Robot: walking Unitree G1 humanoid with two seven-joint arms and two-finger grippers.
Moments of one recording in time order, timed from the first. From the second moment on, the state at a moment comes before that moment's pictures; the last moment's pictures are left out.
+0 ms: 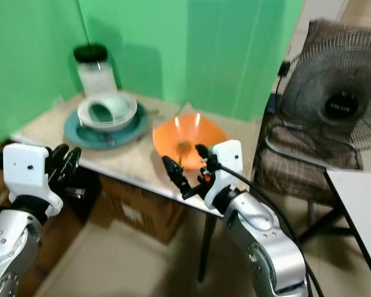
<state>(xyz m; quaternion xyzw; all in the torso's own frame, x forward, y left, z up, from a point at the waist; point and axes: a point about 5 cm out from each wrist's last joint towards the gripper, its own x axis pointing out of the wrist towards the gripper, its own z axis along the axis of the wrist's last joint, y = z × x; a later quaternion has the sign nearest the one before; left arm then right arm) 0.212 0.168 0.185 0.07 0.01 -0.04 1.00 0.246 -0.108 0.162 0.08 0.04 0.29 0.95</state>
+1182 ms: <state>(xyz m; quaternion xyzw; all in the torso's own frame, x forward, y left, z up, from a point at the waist) 0.201 0.162 0.175 0.12 0.07 -0.33 0.93 0.323 -0.107 0.176 0.00 0.31 0.18 0.93</state>
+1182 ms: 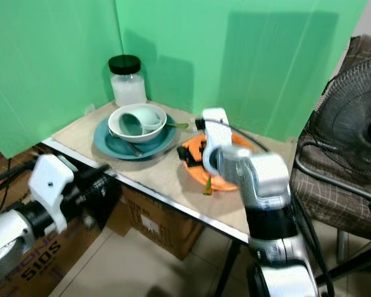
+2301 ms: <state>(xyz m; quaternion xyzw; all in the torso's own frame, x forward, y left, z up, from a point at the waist) 0.199 0.165 0.175 0.12 0.08 -0.41 0.90 0.322 -0.141 0.147 0.00 0.48 0.15 0.86</state>
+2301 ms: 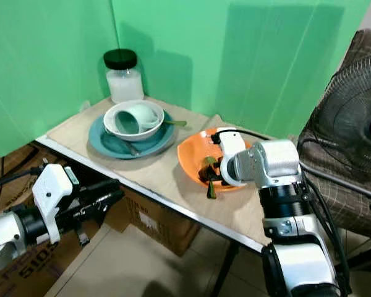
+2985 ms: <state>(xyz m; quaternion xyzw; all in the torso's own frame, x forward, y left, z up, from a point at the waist) 0.198 0.163 0.177 0.11 0.08 -0.43 0.89 0.327 -0.138 0.139 0.00 0.48 0.17 0.86</state>
